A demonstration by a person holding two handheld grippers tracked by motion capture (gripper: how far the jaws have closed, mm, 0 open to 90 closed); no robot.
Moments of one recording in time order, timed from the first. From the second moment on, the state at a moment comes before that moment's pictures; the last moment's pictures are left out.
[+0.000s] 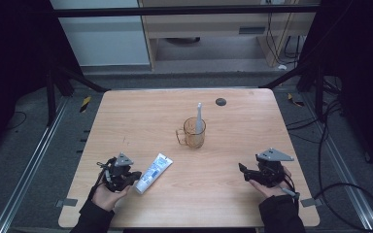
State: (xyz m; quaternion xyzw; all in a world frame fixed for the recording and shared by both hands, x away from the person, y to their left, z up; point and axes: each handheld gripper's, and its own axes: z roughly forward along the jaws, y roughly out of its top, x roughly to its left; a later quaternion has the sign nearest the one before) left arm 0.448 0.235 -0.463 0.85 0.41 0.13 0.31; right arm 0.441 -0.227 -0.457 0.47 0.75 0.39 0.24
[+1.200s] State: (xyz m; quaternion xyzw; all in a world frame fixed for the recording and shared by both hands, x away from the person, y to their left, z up) left arm 0.461 0.219 -0.418 0.82 0.42 0.18 0.34; right arm 0.447 -0.233 -0.451 0.49 0.74 0.39 0.25
